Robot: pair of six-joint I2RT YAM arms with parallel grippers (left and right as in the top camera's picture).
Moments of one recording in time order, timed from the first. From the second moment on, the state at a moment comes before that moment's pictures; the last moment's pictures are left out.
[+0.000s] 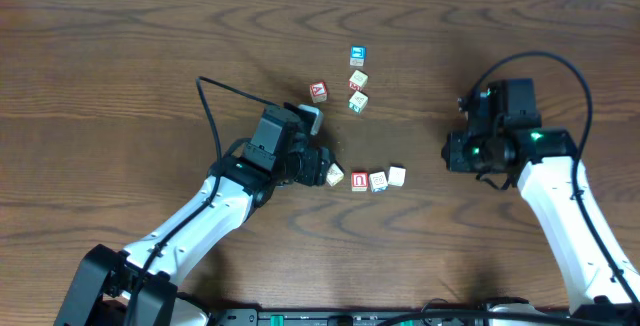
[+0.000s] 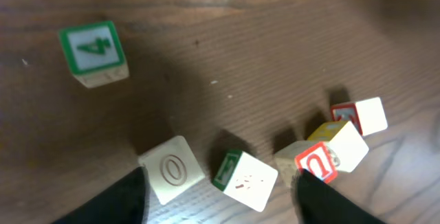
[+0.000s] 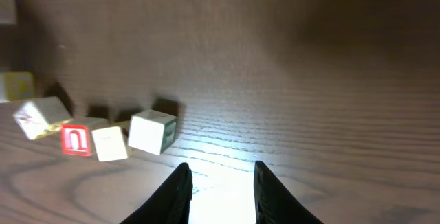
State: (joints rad) left arm -0.49 1.48 0.76 -0.16 0.25 -0.28; right arm 0.07 1.39 0.97 -0.81 -0.19 0.13
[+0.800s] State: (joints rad) left arm -0.65 1.49 0.76 -0.13 -0.04 -0.72; right arm 0.07 1.39 0.87 -0.73 -0.21 0.13
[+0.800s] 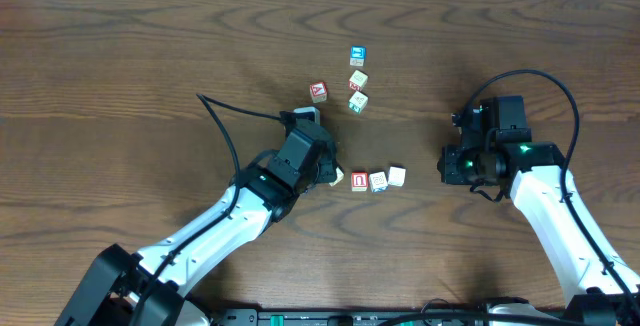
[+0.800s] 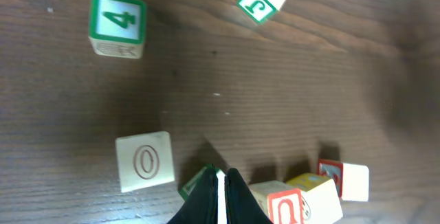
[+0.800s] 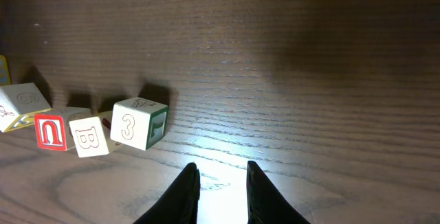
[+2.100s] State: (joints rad) left arm -0.70 1.63 0.76 -0.08 -0.05 -0.77; right arm 0.07 1.39 0.87 -0.73 -0.21 0.13
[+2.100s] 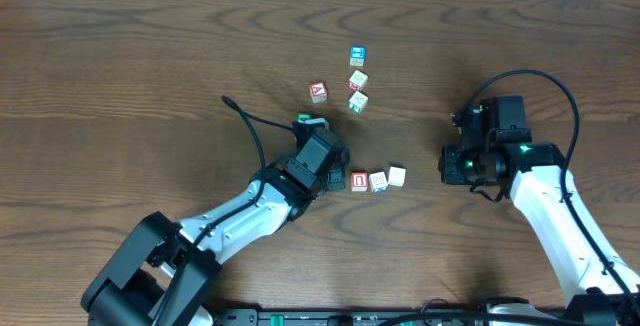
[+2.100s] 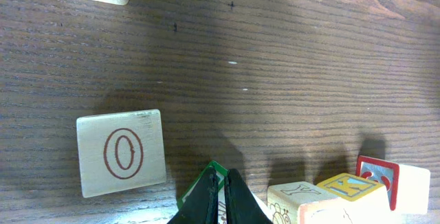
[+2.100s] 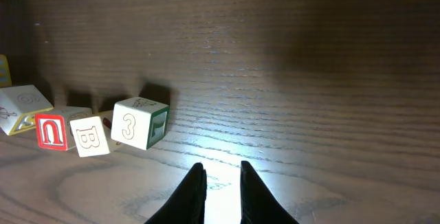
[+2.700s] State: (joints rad) left arm -0.72 1.63 0.77 -0.11 -0.04 -0.77; right arm 0.07 1.39 0.87 -0.73 -0.21 0.13
